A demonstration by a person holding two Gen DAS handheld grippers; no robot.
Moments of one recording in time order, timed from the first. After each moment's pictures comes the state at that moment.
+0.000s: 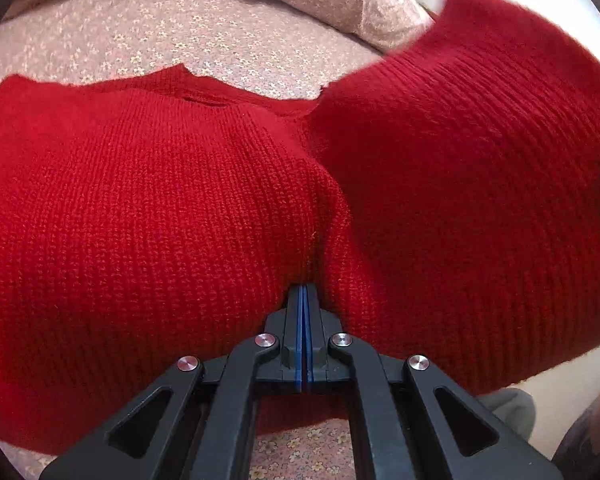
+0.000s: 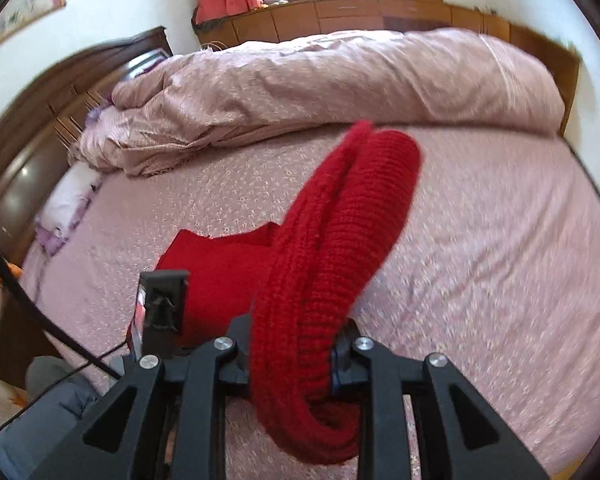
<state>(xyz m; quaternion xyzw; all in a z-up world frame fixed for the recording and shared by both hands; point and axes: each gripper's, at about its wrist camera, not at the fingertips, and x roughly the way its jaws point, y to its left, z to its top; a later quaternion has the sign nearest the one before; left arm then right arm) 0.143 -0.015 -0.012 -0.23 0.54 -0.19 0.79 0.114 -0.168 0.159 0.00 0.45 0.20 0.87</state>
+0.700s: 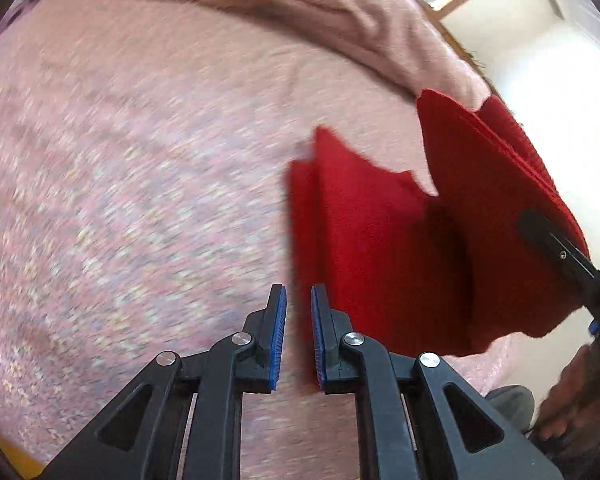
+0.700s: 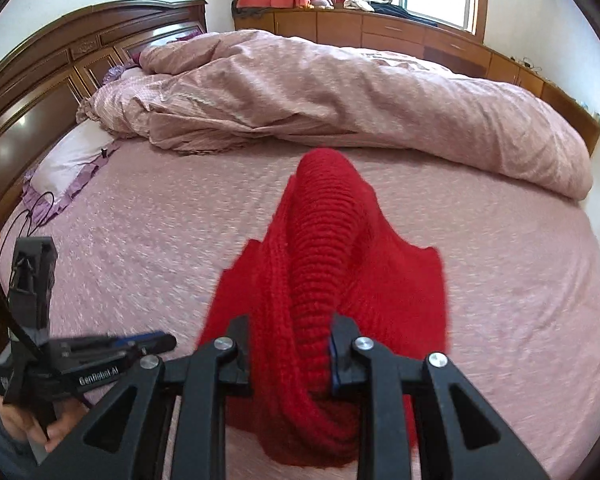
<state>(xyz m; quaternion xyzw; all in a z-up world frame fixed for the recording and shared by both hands) 0.064 0.233 -0.002 -0.29 0.52 -0.06 0.80 0.095 0.028 0.132 -0.07 0.42 0.20 0.88</state>
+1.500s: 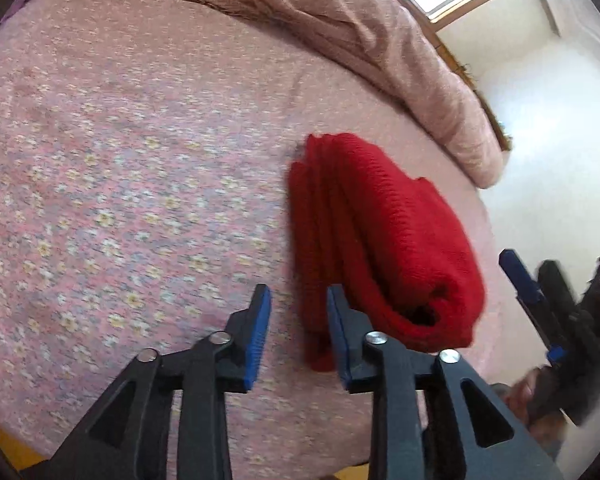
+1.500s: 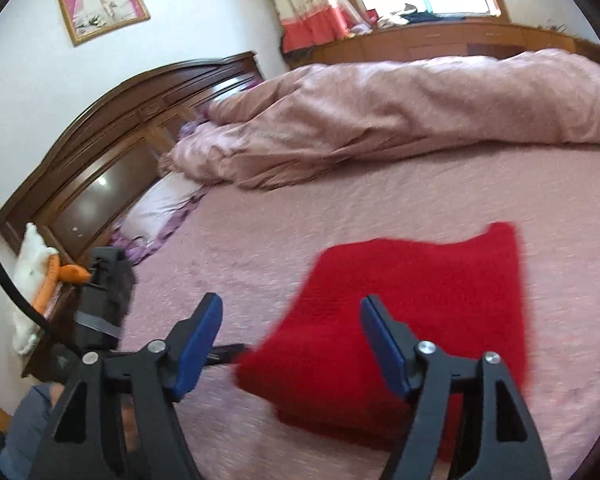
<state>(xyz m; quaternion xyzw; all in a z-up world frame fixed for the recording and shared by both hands) 0.038 0.261 0.013 -0.33 0.49 -0.08 0.80 0.063 -0.012 0.111 0.07 0.36 0.34 0.86</state>
